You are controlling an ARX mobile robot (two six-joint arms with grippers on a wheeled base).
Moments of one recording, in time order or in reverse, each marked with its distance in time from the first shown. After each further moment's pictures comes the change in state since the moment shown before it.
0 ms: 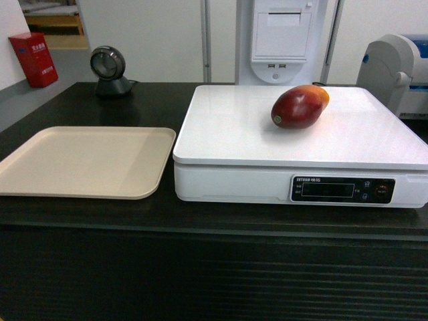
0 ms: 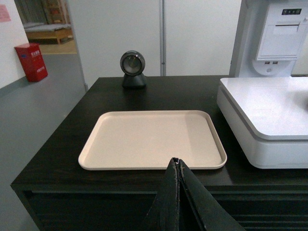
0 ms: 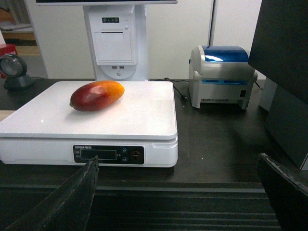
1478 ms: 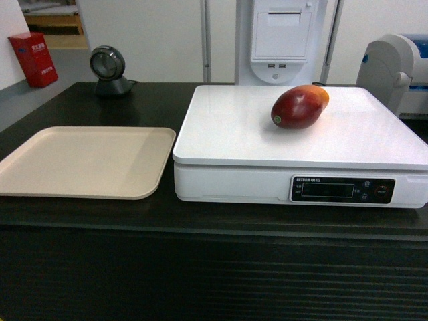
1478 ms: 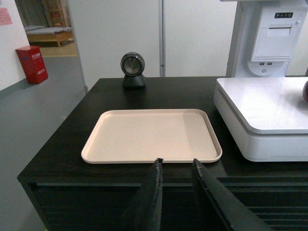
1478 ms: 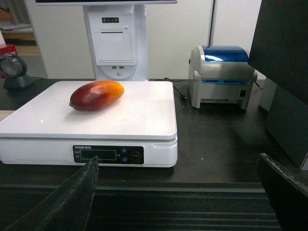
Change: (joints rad) left arm 0.000 -0.390 0.001 -0.388 0.000 -0.002; right arm 0.000 0.000 0.000 0.000 0.000 0.000
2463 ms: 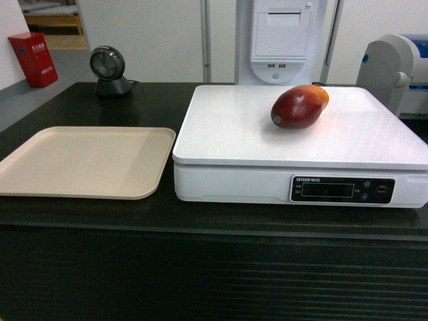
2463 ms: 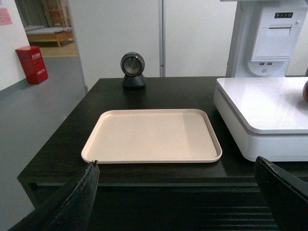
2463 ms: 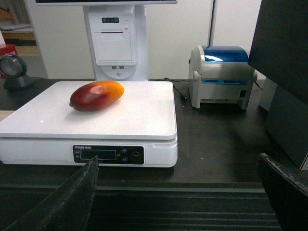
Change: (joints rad) left arm 0.000 0.000 0.000 0.000 0.000 0.000; right arm 0.000 0.000 0.000 0.000 0.000 0.000
